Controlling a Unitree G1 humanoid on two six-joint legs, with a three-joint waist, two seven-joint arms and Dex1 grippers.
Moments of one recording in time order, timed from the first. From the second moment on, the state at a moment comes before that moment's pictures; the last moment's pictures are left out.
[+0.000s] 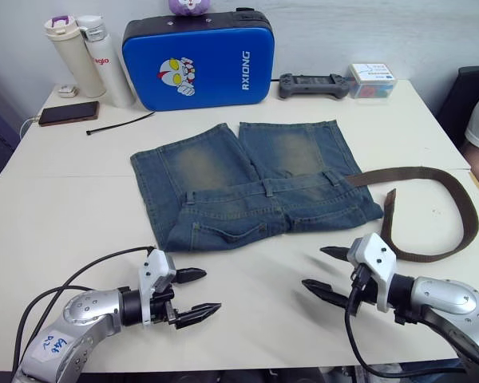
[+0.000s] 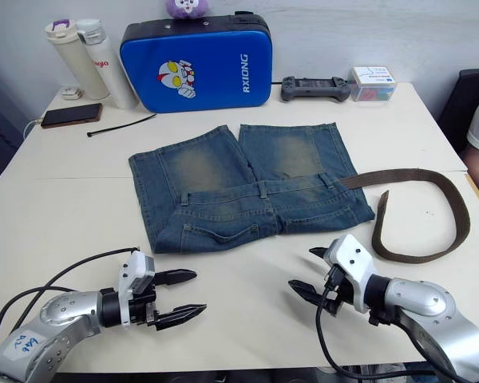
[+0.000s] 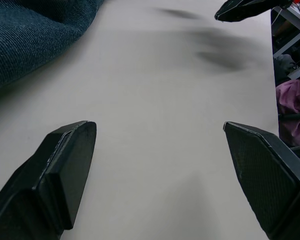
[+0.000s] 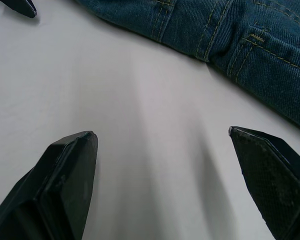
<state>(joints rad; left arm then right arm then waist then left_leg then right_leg) 0.20 0.68 0.03 -0.52 -0.57 0.57 -0.80 0.18 -0.79 -0.13 -0.66 0.51 0.64 0.73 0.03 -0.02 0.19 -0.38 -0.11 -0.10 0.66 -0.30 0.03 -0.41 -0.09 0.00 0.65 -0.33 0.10</state>
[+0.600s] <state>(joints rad) 0.18 0.55 0.10 -0.52 -0.64 0.54 -0.73 0.18 -0.76 -0.13 -0.60 0.49 0.57 0.75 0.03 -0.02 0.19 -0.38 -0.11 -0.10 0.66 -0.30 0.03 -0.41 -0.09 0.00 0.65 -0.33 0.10</state>
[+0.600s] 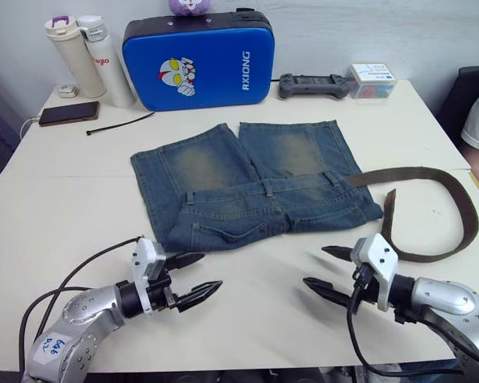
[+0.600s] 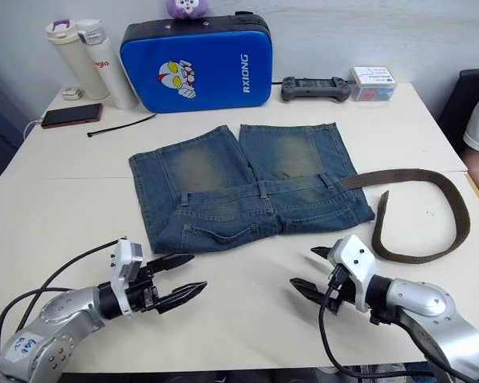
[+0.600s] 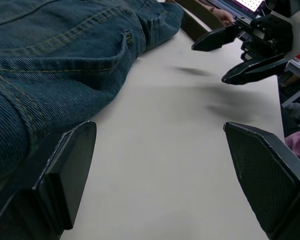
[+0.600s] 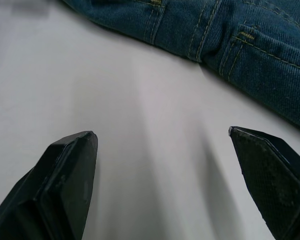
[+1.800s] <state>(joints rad) -0.72 0.60 -0.18 -0.30 -0.52 0.70 -0.89 -0.13 -0.91 -0.46 -0.68 0.72 1.28 0.37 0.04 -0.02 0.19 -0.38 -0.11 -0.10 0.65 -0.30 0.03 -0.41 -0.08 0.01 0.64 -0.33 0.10</state>
